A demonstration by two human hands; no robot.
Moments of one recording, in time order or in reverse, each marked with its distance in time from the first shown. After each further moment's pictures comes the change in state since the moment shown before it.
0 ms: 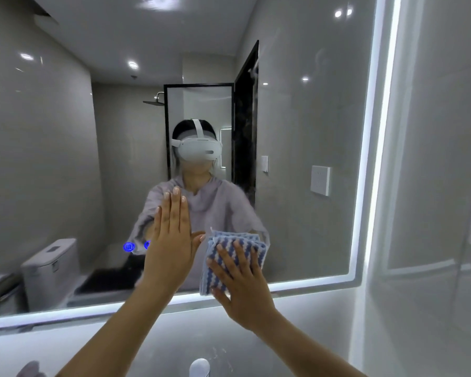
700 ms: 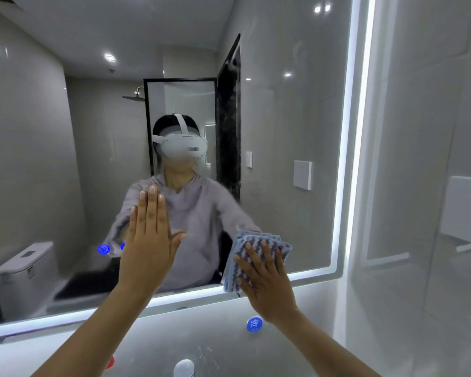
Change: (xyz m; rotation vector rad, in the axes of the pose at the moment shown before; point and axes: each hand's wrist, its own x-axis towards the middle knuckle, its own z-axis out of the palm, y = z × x) left_hand -0.001 0.000 0.001 0.041 0.024 0.013; right_hand -0.041 0.069 0.005 0.020 0.039 0.106
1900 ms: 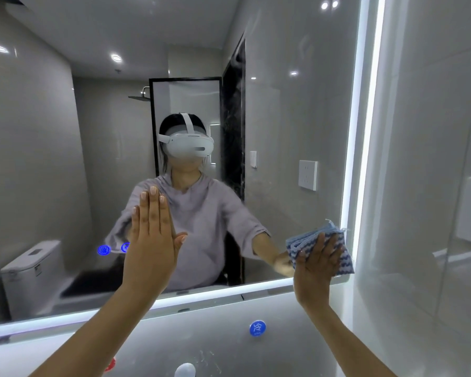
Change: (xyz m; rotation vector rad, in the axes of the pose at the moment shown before) left_hand 0.002 0.005 0.002 0.013 0.029 0.011; right_hand 0.001 0.054 -0.009 0.253 0.041 0.817
